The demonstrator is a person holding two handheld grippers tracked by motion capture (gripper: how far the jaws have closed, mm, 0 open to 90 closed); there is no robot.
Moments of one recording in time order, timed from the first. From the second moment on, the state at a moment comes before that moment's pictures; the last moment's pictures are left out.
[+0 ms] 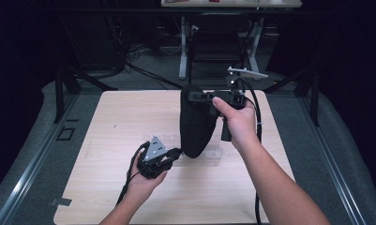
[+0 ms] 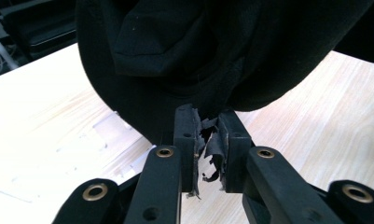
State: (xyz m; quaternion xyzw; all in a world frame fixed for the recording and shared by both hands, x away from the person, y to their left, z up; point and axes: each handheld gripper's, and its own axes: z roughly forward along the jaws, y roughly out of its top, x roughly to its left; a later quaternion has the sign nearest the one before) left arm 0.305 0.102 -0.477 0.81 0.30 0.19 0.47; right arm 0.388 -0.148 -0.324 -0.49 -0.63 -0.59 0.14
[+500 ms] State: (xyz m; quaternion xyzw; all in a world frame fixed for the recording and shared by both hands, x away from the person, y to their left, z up) left arm 0.308 0.123 -0.499 0.82 0.32 0.20 0.44; right arm 0.378 -0.182 -0.327 -0.51 -0.62 -0.58 0.11
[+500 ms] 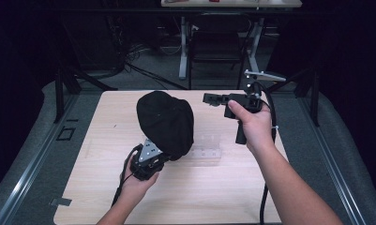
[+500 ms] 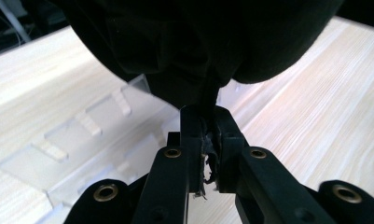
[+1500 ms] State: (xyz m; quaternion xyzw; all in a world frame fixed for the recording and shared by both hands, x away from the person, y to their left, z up) left arm 0.303 0.143 -0.518 0.79 0.37 0.18 0.46; right arm 0.346 -0.199 -0.328 -0.49 -0.68 -0.54 -0.01
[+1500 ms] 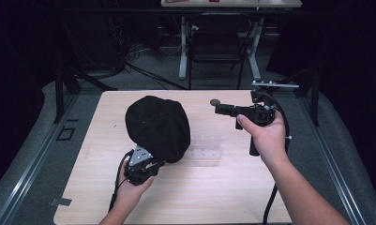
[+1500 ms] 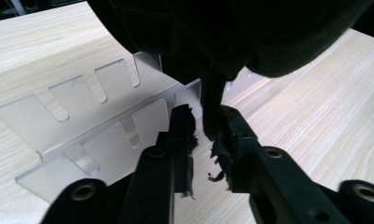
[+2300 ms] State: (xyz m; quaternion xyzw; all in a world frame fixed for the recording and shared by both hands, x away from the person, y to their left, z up) left arm 0.286 0.192 -0.516 0.77 0.40 0.18 0.47; right arm 0.315 -0.229 -0.360 -0.52 -0.70 -0.48 -0.09
